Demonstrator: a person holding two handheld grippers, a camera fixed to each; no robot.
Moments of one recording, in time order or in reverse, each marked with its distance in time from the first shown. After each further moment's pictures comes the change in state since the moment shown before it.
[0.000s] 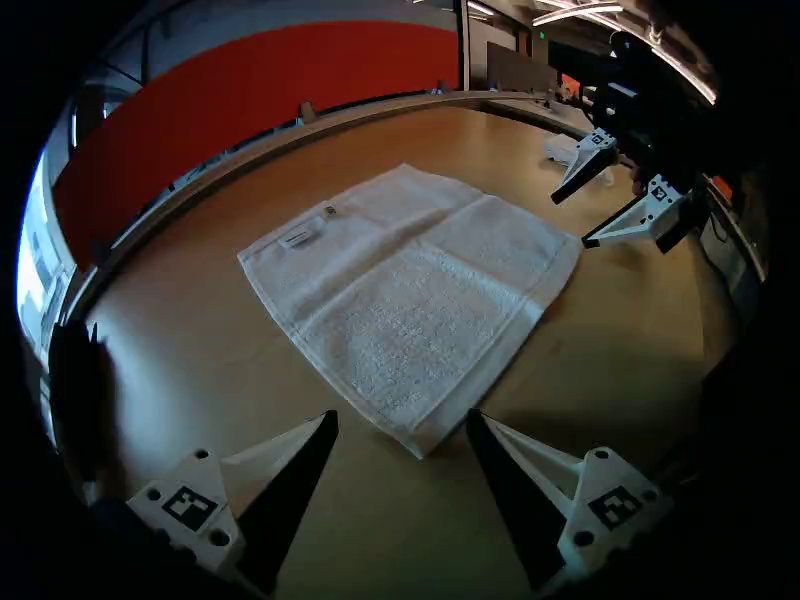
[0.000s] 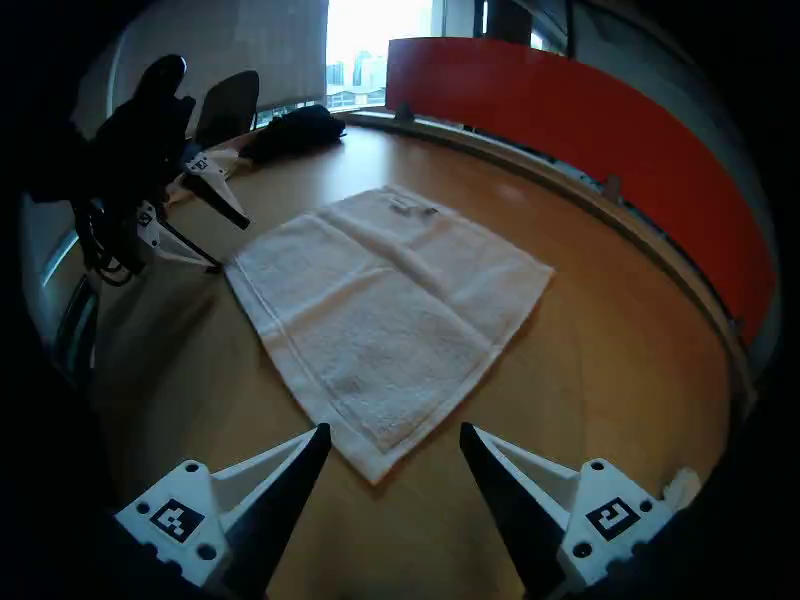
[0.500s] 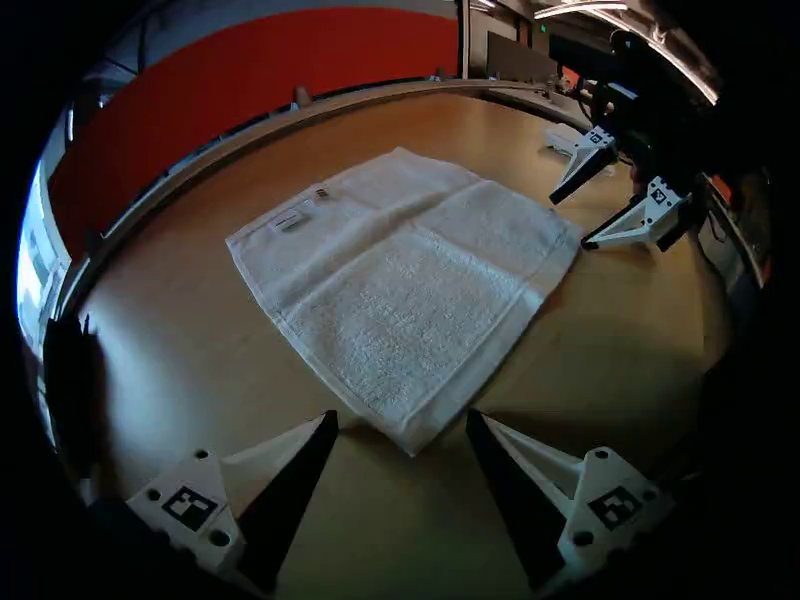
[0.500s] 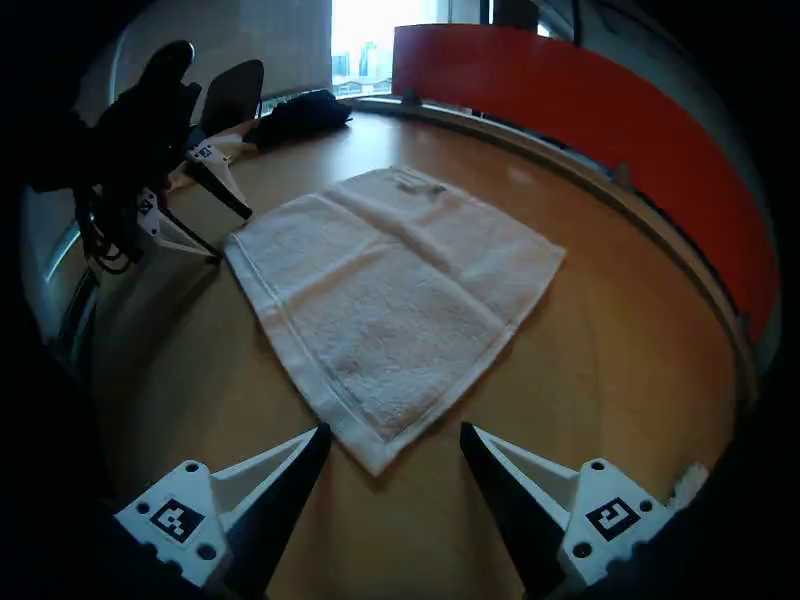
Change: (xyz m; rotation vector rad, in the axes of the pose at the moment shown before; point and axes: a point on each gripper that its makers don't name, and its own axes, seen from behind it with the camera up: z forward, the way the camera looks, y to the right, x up) left arm -0.009 0.004 0.008 -0.020 -0.043 -0.016; right arm -0.015 -0.001 0.008 0.027 -0.036 -0.002
